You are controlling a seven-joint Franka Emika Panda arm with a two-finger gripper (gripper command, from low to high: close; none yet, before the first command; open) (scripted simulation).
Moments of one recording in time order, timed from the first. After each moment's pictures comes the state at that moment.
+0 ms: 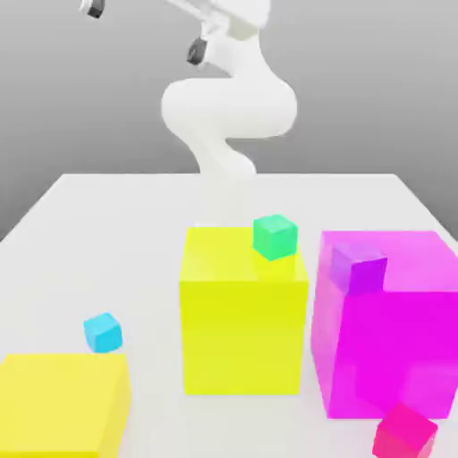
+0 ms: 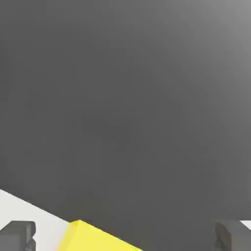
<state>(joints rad) -0.02 -0.57 -0.10 -2.44 -0.34 2.42 0.27</state>
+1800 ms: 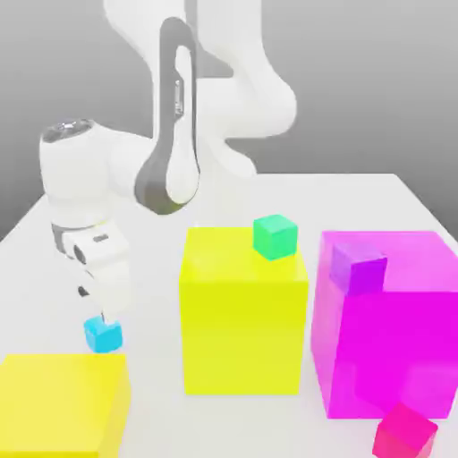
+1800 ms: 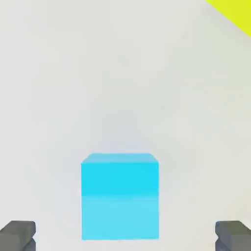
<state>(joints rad) 0.04 0.07 -0.62 -2.85 0.22 2.92 -2.28</state>
